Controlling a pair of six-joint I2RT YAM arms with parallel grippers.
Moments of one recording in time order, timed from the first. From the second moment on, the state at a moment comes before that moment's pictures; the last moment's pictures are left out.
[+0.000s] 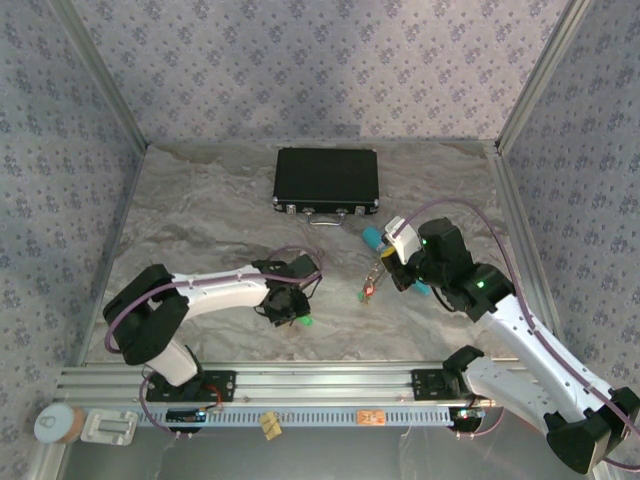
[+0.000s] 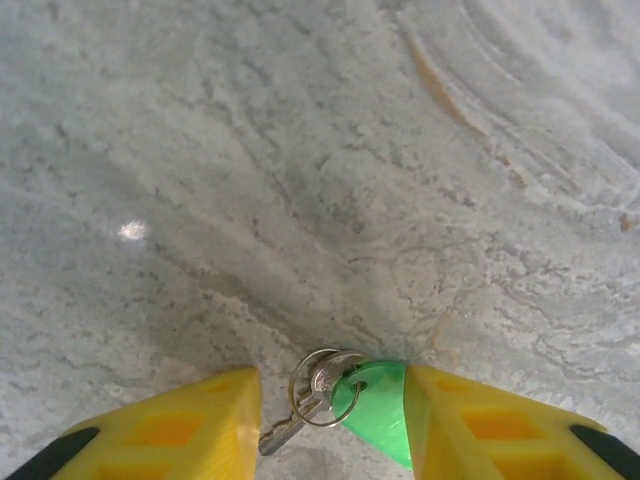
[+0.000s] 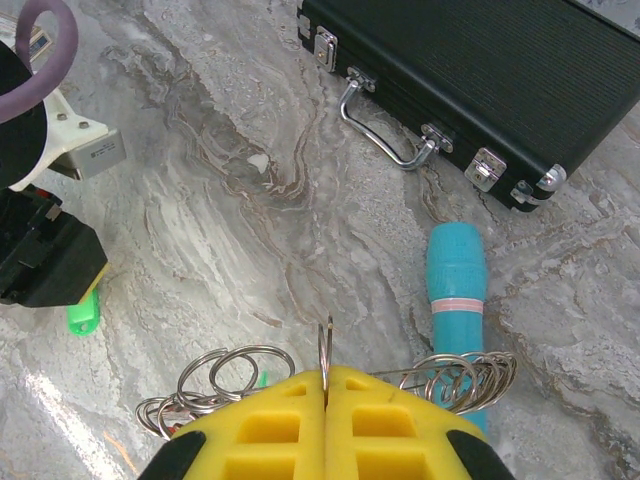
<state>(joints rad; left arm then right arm) -0.97 1.58 0.86 -0.66 0.00 -1.30 0.57 0.86 0.85 -0.65 -0.12 -0.18</state>
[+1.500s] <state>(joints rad) -0.99 1.35 0.88 -0.55 -0.08 -0.85 0.59 0.86 0.84 -0.64 -0.17 -0.18</state>
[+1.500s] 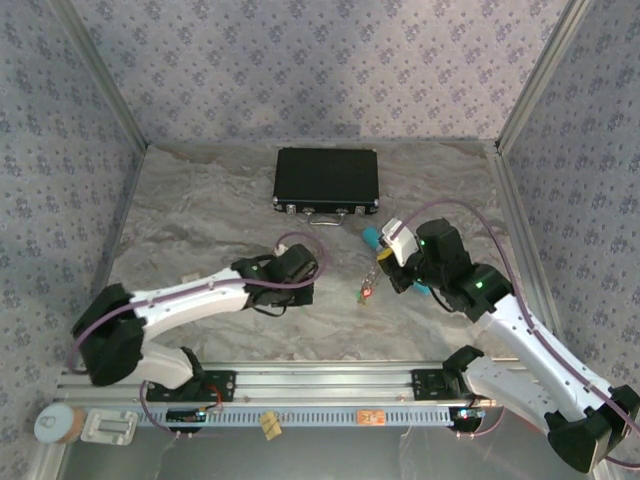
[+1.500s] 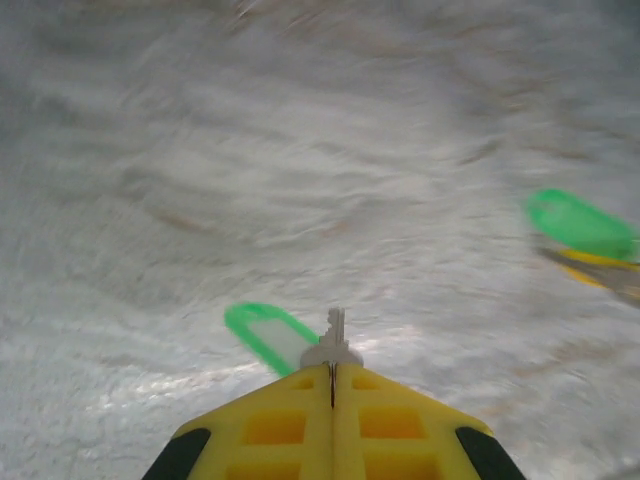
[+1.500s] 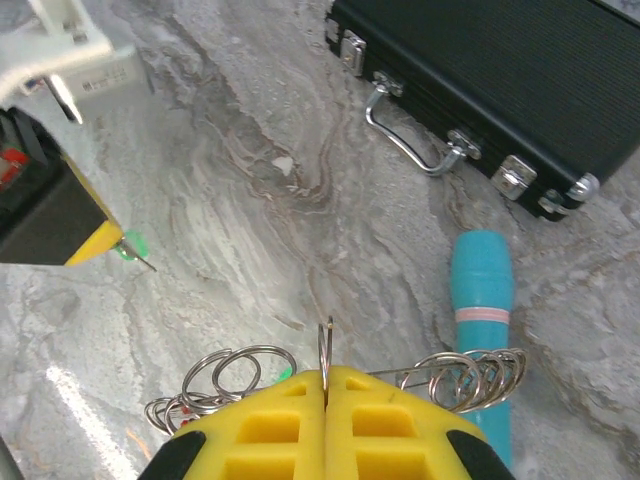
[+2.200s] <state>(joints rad) -0.85 0.77 0.58 -0.24 0.31 0.38 0.75 0.98 0.79 -0.50 -0.54 -0.36</state>
